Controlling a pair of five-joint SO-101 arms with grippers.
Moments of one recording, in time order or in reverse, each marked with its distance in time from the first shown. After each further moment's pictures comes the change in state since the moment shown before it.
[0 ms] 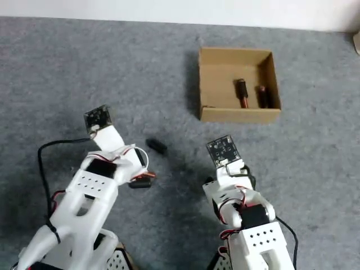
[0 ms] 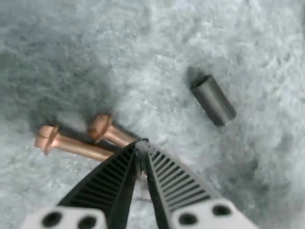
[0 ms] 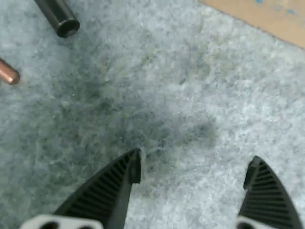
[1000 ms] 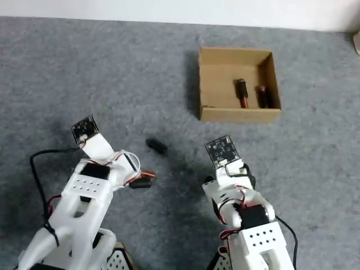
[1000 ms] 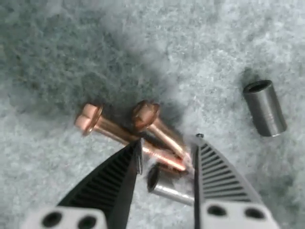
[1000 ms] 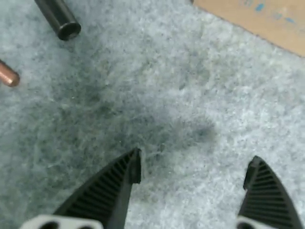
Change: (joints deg) left arm -4.4 0.0 5.2 1.4 2.7; right arm 0.0 0.0 0.6 -1.7 1.1
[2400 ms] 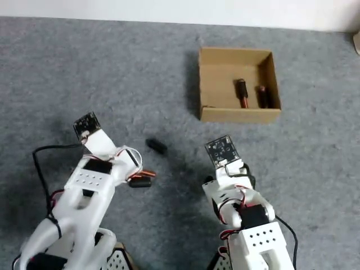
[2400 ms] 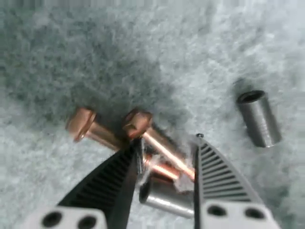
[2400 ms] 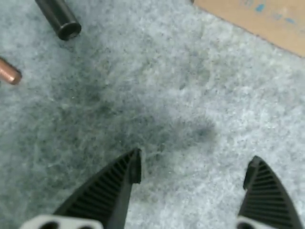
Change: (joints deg) left arm 0.3 6.3 -3.1 -4.3 0.4; right arm 0.0 0.0 0.0 0.0 0.2
